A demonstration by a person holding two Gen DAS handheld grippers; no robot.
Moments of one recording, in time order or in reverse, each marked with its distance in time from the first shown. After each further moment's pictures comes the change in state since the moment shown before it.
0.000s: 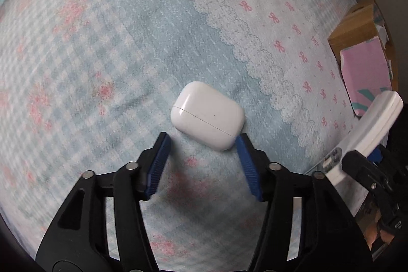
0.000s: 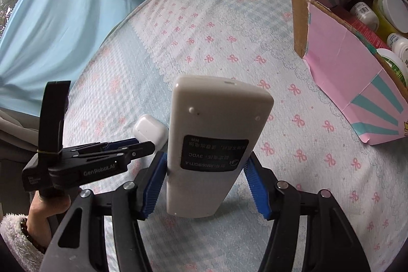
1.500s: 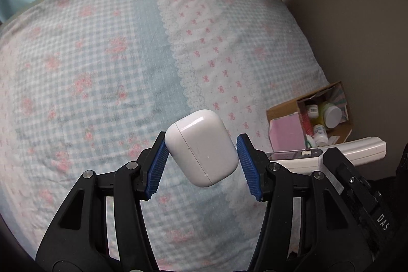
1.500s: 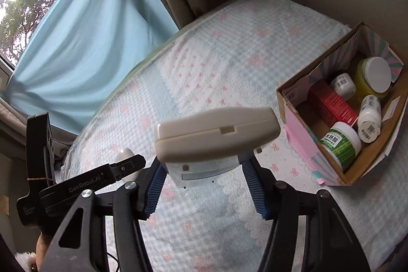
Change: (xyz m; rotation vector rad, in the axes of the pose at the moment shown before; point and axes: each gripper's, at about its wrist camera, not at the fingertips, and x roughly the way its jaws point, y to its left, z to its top) left arm -0.179 -0.069 -0.028 -0.303 -0.311 -0.055; right arm -0.140 0.012 0.047 -0.069 -0.167 0.063
